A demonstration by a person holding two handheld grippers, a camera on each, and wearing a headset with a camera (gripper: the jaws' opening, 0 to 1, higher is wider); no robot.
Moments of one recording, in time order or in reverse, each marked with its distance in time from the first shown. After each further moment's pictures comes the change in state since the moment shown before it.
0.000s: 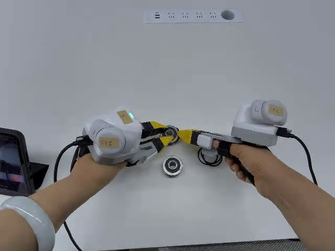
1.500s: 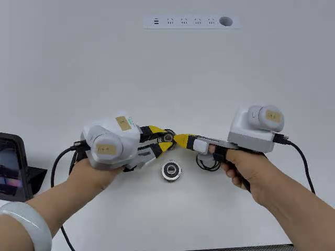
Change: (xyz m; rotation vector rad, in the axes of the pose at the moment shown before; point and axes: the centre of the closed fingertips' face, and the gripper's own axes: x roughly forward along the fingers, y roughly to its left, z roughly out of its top) left arm -0.004 -0.003 0.003 0.040 -0.017 -0.022; right arm 0.001 0.008 0.000 0.015 -0.011 0.002
